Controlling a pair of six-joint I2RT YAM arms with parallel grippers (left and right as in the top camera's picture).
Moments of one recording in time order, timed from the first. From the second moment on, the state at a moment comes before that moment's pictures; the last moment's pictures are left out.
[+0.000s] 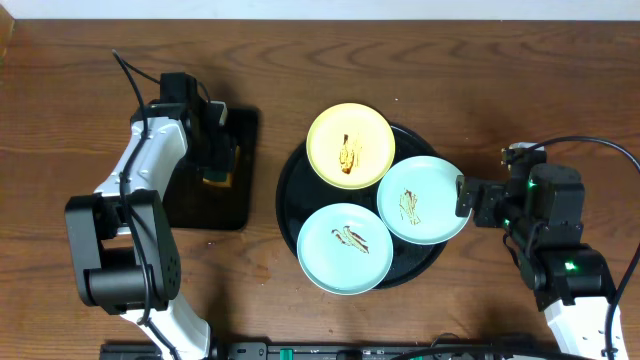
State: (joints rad) left arm 0.07 1.88 1.29 -0.76 0.11 0.17; right arm 0.06 0.91 0.72 -0.56 -0.07 0.18
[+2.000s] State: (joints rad) left arm 0.00 1.91 1.27 -0.73 0.06 0.06; right arm 0.06 0.91 0.72 -0.55 -0.07 0.18
